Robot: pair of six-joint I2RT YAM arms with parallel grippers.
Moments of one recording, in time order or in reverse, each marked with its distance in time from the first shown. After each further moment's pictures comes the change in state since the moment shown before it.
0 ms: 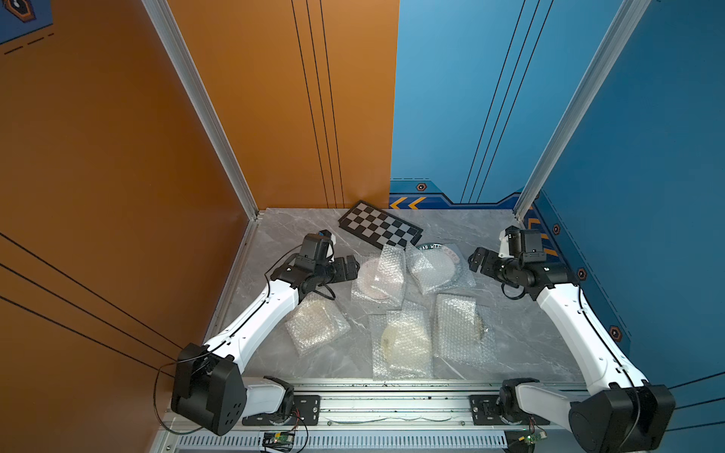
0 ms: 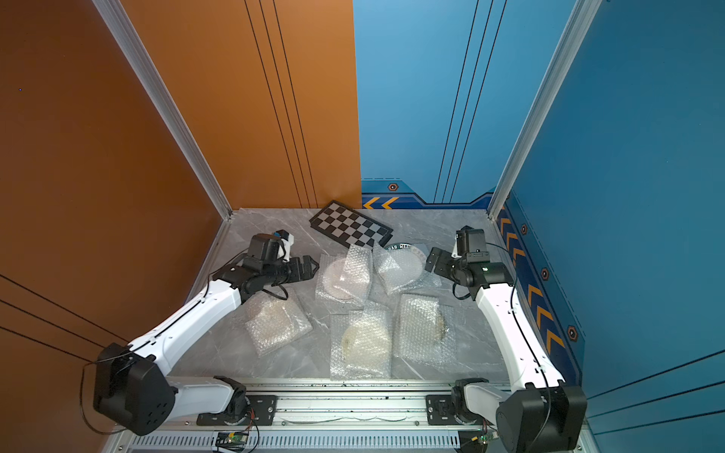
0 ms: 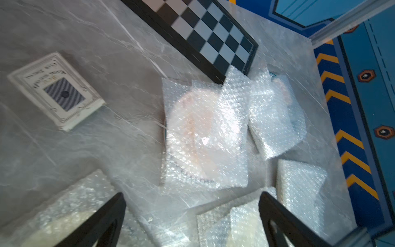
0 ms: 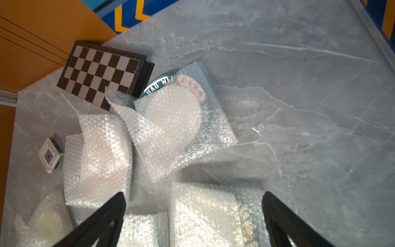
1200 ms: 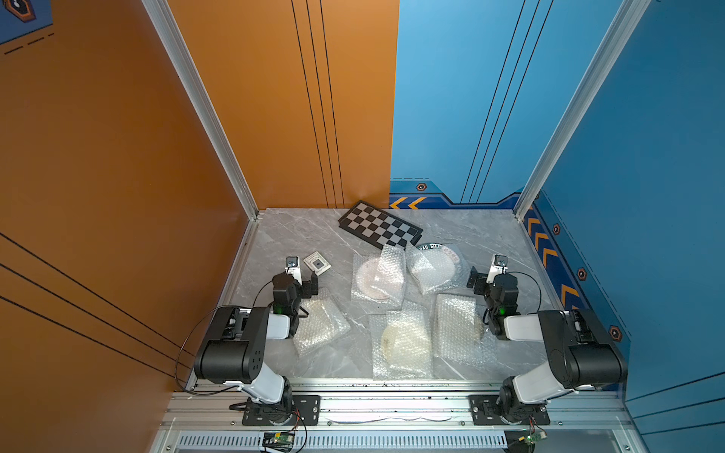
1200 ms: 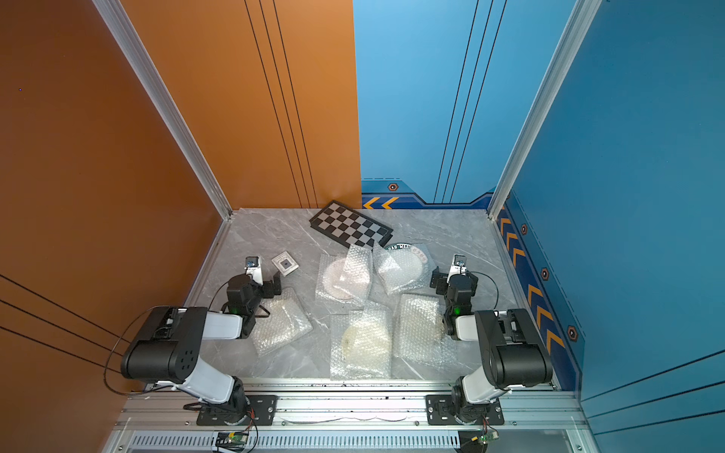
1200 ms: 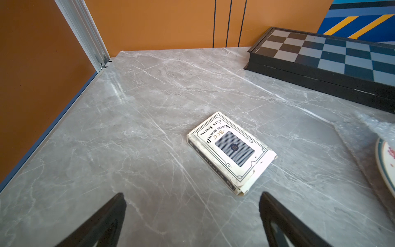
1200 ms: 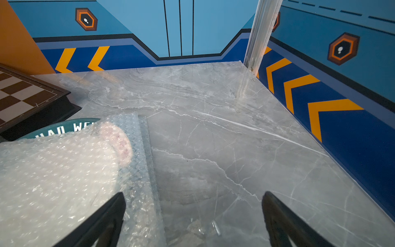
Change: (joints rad) left arm 0.374 0.225 -0.681 1.319 -0.254 0.507; right arm -0.056 0.331 -0.768 1.660 0.328 -0.362
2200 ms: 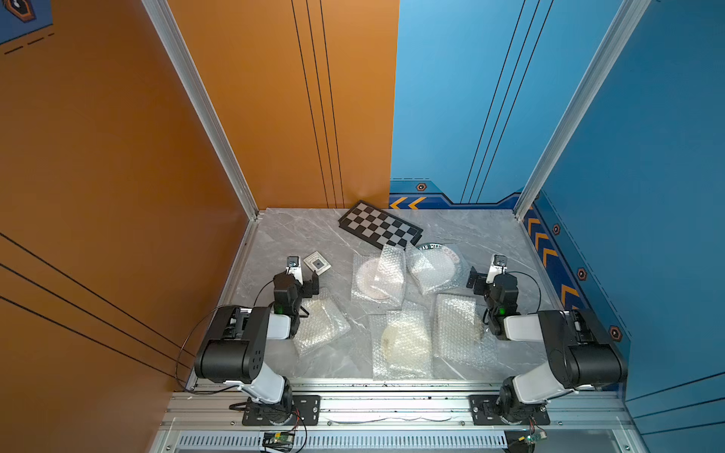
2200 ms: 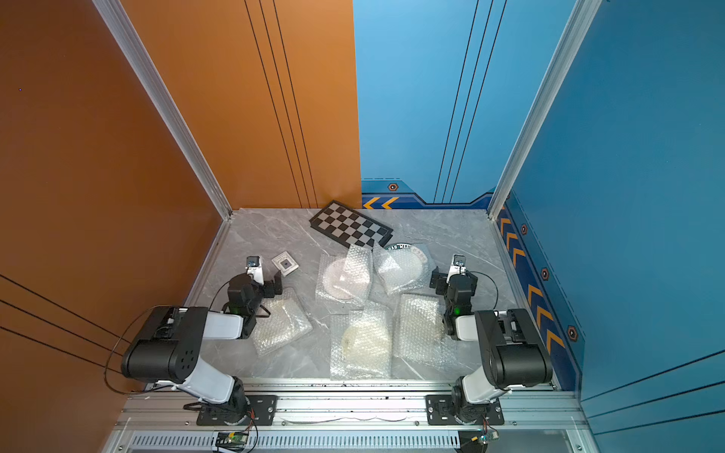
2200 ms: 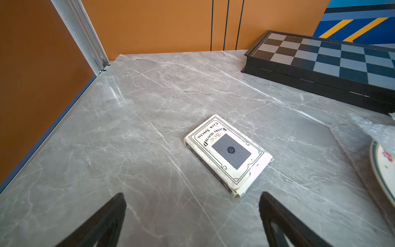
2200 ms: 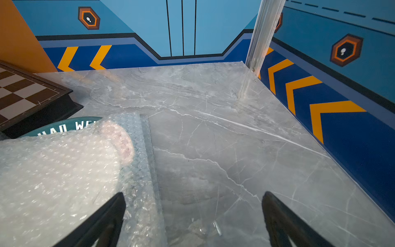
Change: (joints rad) left arm -0.012 0.019 0.000 0.035 0.002 0.004; right arm 0.001 0.007 0.000 0.013 -0.021 -0.016
